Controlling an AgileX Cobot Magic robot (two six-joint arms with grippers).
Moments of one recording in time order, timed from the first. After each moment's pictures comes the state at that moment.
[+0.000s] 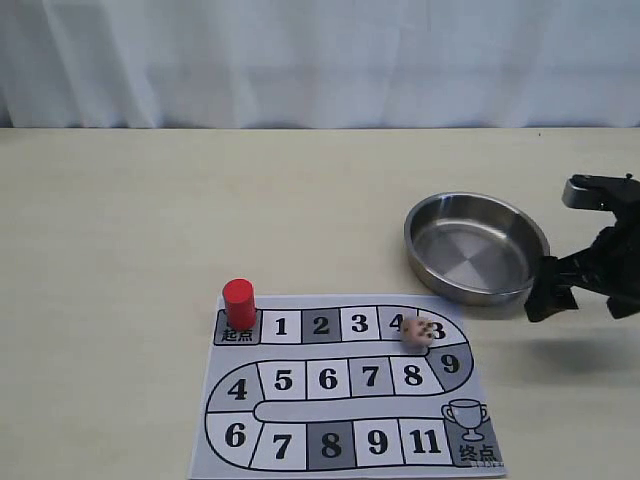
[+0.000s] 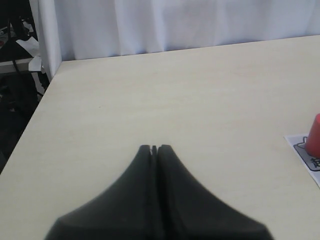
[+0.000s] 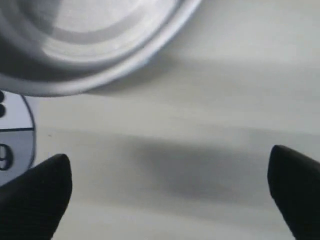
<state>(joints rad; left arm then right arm) -0.03 0.00 0.00 -0.03 0.36 0.13 -0.15 1.76 -0.97 0.26 0.73 -0.39</state>
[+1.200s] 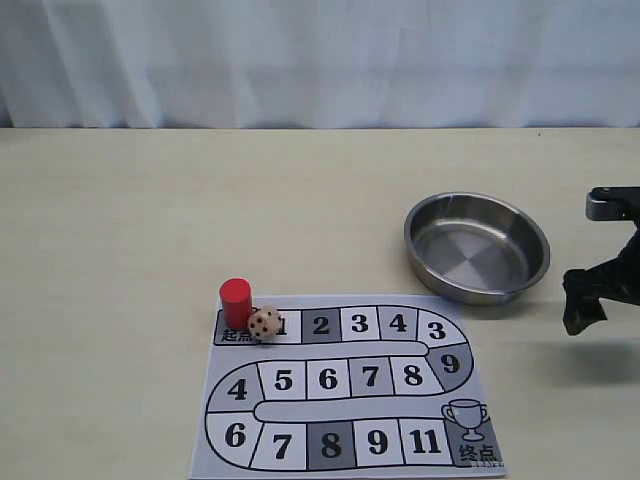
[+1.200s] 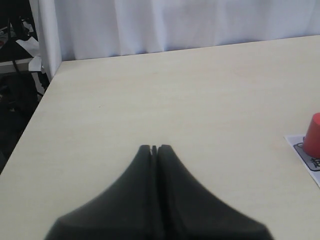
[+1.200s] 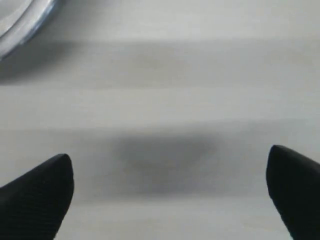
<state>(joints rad) -0.03 0.00 0.00 -0.03 0.36 0.13 -0.15 1.76 -0.97 -0.04 0.73 -0.12</state>
